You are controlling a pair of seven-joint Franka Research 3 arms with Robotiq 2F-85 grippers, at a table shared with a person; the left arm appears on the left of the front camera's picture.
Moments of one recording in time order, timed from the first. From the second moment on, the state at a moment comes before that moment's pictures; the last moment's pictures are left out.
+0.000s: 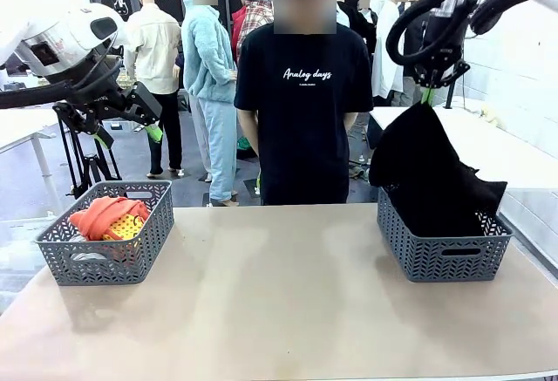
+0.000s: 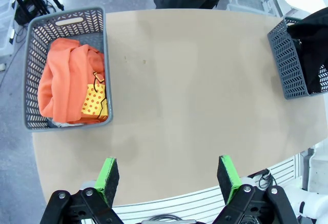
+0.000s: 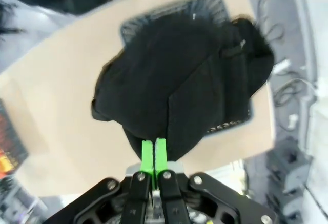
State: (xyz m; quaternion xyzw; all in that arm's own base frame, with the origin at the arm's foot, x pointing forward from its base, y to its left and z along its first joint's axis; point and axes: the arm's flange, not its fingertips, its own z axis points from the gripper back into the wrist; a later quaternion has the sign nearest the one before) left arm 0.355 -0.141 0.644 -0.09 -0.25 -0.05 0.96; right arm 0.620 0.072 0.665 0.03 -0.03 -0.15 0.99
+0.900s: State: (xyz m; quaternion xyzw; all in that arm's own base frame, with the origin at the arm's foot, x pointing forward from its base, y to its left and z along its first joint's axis) left arm 0.355 -0.141 0.644 -0.09 -0.25 -0.05 0.96; right arm 0.645 0.051 0.612 -0.01 0.02 -0.11 0.99
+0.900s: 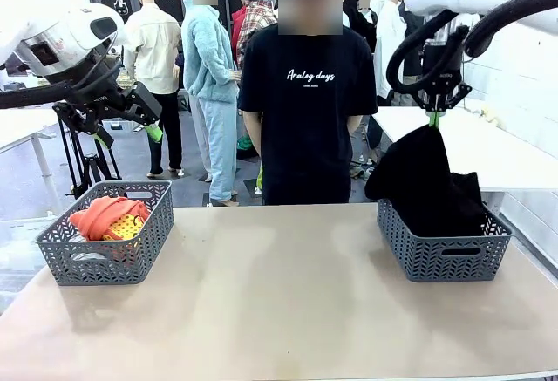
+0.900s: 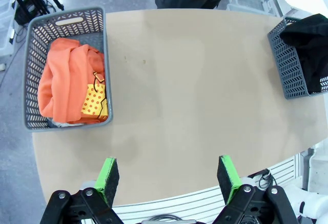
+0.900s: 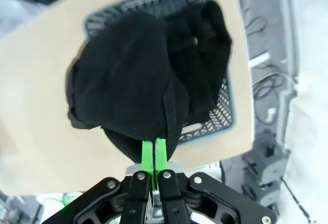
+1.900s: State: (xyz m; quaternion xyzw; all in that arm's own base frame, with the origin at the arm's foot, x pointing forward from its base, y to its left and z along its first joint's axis) left arm 0.355 -0.141 0.644 -0.09 -0.25 -0.05 0.96; right arm 0.662 0.009 0.497 0.00 0.18 -0.01 0.98
